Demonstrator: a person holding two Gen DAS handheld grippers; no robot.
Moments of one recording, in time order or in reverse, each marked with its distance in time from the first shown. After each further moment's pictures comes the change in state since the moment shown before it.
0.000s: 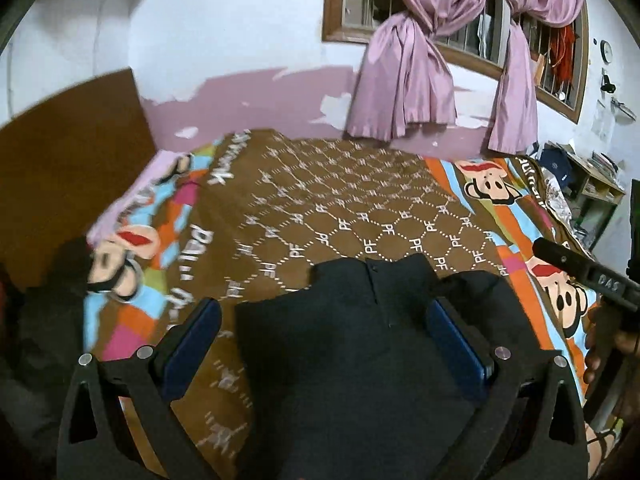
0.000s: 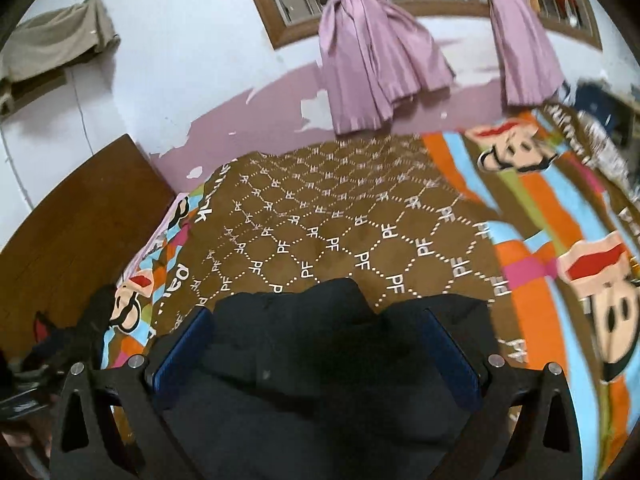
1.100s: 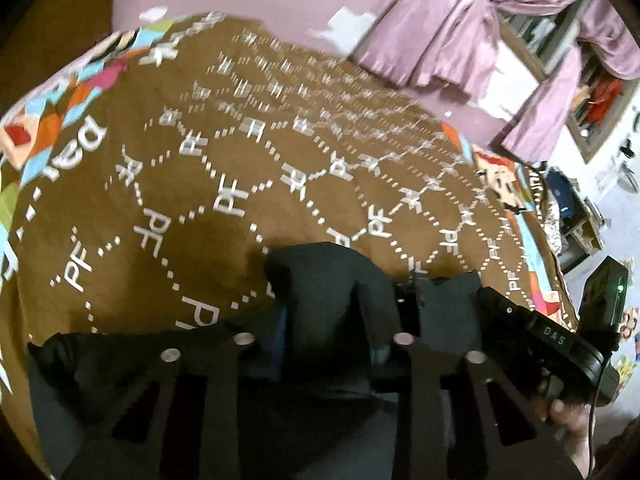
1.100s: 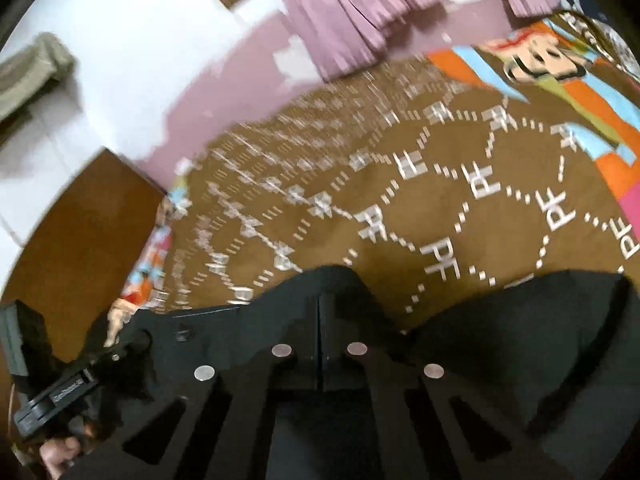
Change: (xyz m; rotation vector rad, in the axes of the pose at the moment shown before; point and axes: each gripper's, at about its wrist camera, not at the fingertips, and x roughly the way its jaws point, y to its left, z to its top) left arm 0.220 0.042 -0.005 -0.236 0.161 -0.202; right arm 0.133 -0.053 -0.021 0.111 0.025 0.116
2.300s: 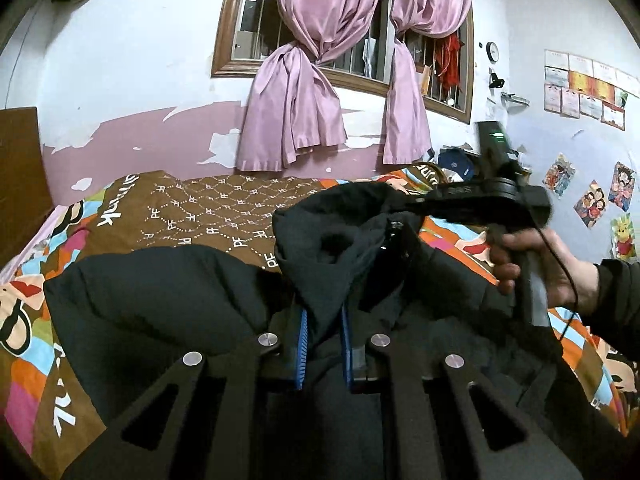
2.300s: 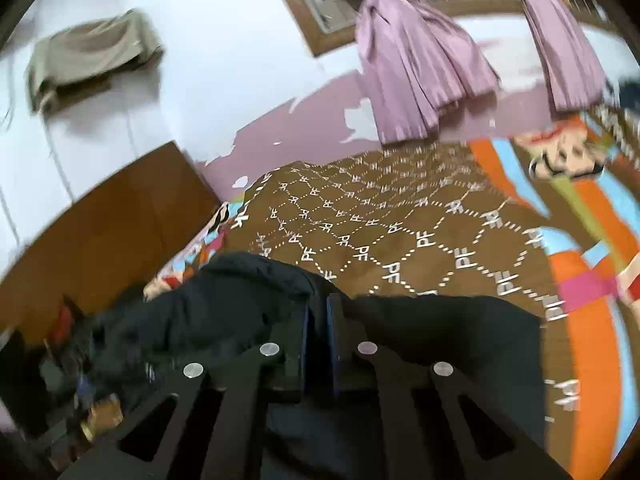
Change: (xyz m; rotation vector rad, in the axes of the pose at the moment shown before) left arm -0.137 -0.069 -0.120 0.489 -0.333 -0.166; right arm -0.122 0.030 -0.028 -0.273 -0.123 0.054
